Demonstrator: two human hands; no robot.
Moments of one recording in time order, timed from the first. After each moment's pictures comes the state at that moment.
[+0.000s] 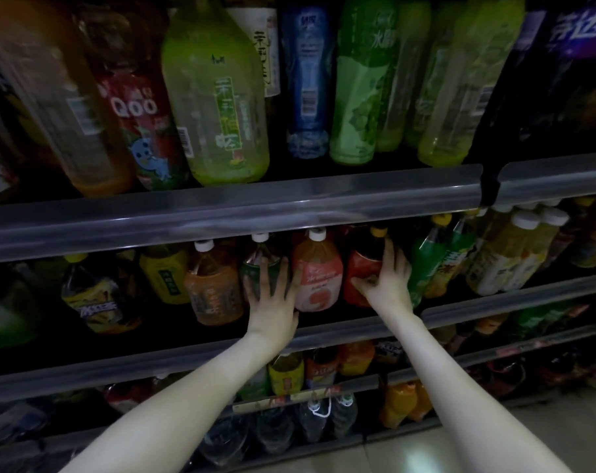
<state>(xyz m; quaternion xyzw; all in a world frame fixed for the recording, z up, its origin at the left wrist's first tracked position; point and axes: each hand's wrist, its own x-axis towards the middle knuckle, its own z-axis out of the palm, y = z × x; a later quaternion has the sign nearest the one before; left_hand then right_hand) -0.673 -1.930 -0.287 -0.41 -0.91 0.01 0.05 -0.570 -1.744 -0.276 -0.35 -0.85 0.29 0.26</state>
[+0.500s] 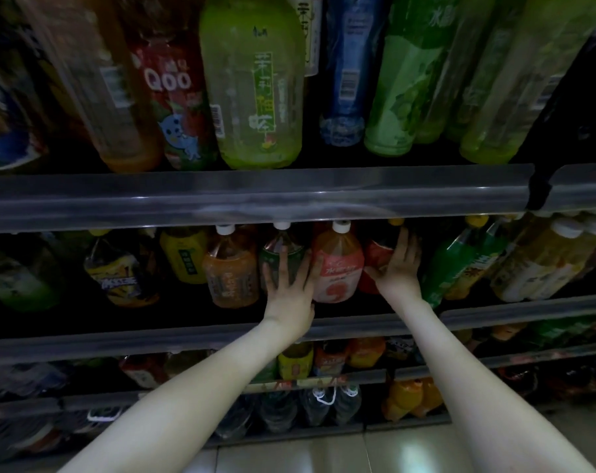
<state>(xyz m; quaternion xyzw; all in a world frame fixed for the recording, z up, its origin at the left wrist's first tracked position) -0.674 -1.929 -0.285 -0.42 -0.91 0.00 0.01 -0.602 -1.738 -0.273 -0.39 -0.86 0.28 0.18</state>
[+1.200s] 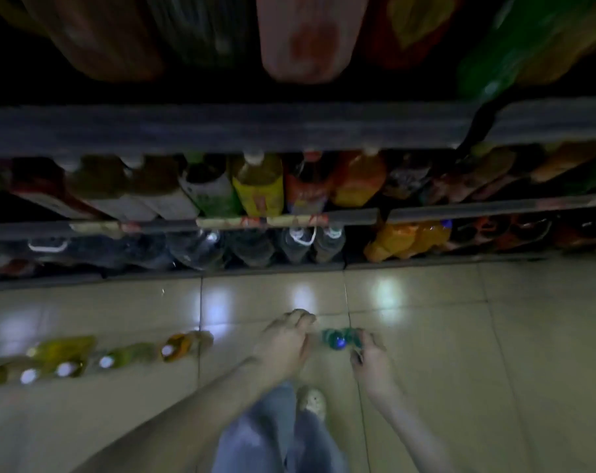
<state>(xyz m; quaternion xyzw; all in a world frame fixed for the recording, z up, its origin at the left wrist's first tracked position) -0.463 -1.994 -0.559 -0.43 -0.84 -0.16 -0.29 -0.329 -1.858 -0.598 -0.40 -0.82 0.36 -0.20</state>
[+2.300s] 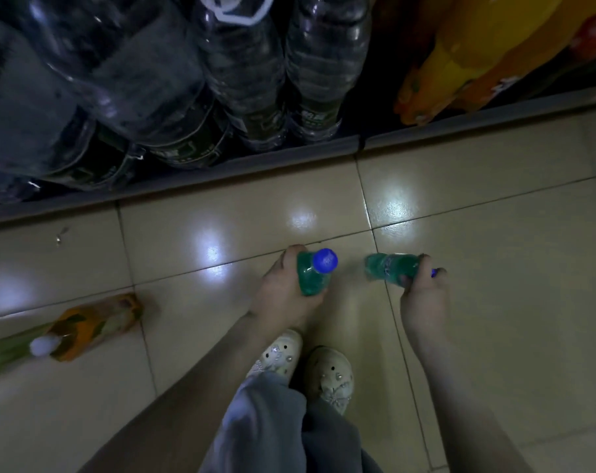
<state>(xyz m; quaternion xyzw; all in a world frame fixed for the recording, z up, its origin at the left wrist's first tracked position) -0.412 -1.974 -0.951 -0.20 -0.85 -0.26 -0.41 -0.255 -1.827 -0.984 -0.58 -0.77 0.26 -0.09</state>
